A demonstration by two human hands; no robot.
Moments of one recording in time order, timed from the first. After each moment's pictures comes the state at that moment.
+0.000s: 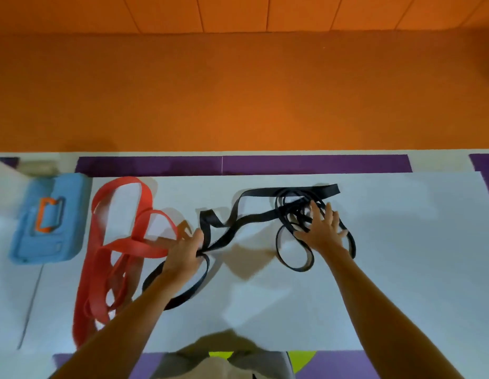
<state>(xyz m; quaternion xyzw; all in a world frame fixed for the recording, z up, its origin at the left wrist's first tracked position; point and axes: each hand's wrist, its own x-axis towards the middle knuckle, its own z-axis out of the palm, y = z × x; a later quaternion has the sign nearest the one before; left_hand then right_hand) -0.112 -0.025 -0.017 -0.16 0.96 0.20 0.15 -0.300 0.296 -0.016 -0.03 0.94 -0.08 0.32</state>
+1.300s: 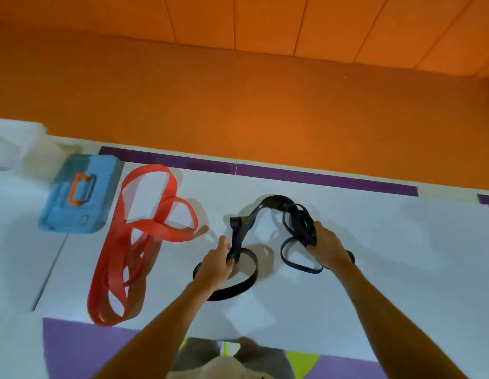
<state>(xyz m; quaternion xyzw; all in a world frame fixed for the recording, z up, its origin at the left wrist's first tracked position) -0.079 0.032 -0.001 -0.28 0.86 0.39 0.17 -0.275 0.288 -0.007 -0.14 0.93 -0.13 0.30</state>
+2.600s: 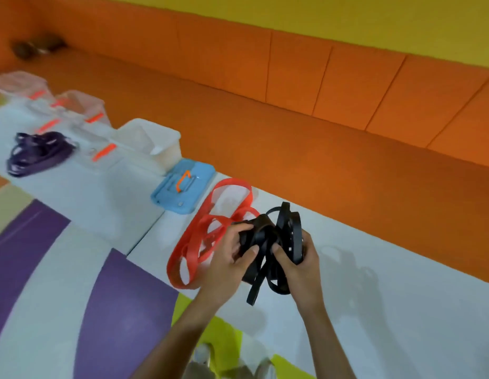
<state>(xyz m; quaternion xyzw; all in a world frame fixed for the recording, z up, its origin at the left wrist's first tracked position) 0.062 0.020 0.175 -0.26 0.67 0.65 -0.26 -0.058 0.142 0.156 -0.20 0.69 -0.66 0.22</state>
